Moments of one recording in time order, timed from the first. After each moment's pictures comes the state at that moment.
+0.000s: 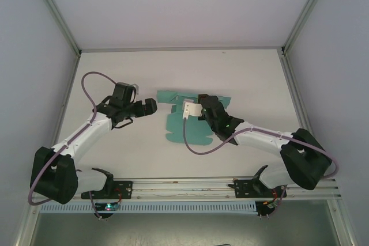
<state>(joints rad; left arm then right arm) -0.29 1.27 0.84 -0.47 0.20 -0.51 0.76 1.40 0.68 0.29 0.42 -1.12</state>
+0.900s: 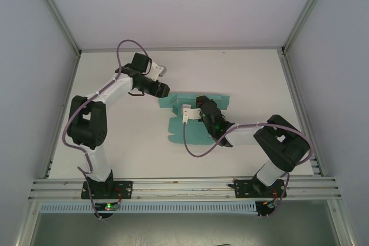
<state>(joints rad) -0.26 1.88 1.46 -0.66 0.53 0.09 0.73 1.62 0.58 0.71 0.44 -1.35</state>
